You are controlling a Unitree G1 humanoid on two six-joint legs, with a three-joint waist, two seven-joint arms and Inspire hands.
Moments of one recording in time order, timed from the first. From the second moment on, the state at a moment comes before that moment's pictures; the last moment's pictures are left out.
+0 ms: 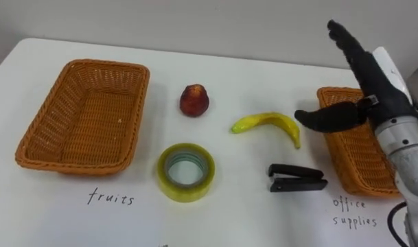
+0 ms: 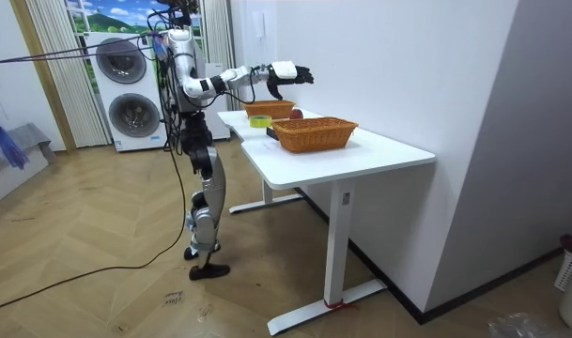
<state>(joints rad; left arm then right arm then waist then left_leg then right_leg) 0.26 0.20 0.20 1.12 0.01 0.10 0.09 -0.01 -0.38 -0.11 -0.28 -0.37 0.16 0.26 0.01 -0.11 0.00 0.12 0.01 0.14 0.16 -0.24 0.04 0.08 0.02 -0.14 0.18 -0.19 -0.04</state>
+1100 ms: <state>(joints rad) 0.21 0.25 0.14 1.10 0.01 0.11 0.10 0.03 -0.42 0.03 -0.19 -0.44 0.28 0.78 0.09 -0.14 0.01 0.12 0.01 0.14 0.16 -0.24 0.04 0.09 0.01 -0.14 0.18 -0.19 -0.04</state>
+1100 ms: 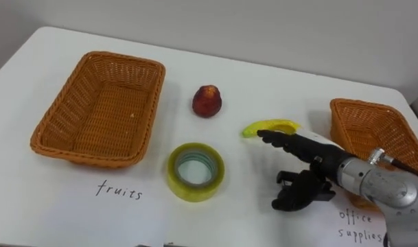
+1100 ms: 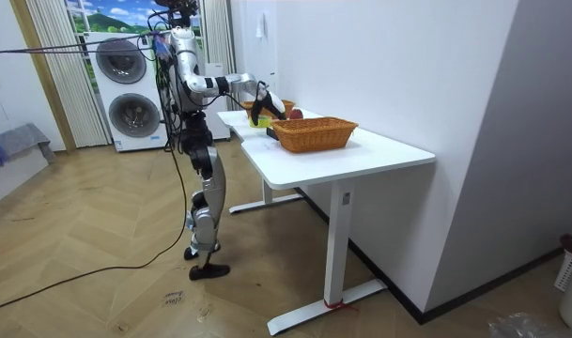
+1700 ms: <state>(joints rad) 0.21 0.25 0.16 1.10 0.01 0.11 0.10 0.03 -0.42 0.03 -0.19 -0.54 0.29 0.82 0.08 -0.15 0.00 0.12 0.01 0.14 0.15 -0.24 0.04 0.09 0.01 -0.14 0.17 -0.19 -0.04</state>
